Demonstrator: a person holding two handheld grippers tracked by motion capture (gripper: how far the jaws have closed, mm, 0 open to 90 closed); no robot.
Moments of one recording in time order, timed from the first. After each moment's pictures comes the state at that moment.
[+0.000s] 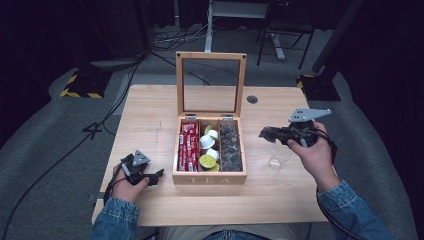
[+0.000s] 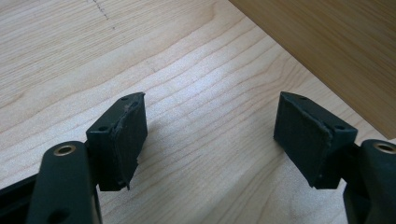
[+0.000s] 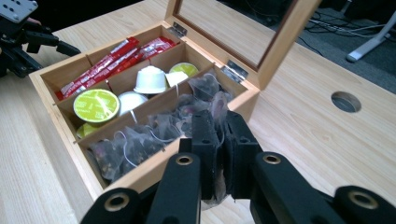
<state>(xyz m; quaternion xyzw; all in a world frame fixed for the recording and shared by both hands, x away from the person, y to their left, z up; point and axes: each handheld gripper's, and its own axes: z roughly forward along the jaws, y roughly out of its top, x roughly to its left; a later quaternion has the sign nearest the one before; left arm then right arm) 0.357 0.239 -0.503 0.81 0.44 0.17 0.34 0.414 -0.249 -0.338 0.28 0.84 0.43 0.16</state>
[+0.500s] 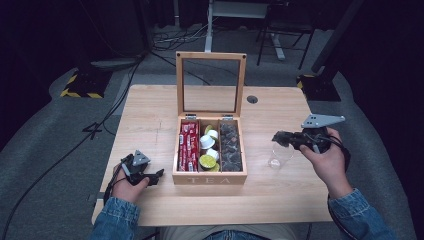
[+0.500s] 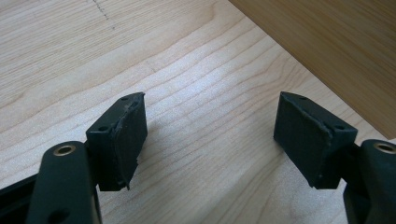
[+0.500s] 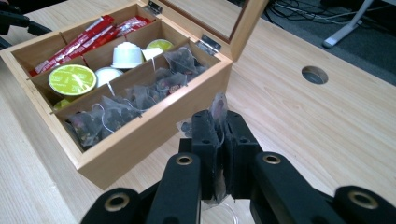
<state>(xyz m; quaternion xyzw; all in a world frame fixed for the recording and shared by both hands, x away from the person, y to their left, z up) 0.357 0.239 -0.503 0.81 0.44 0.17 0.34 0.400 -0.280 -0.343 0.31 0.84 0.41 0.18</state>
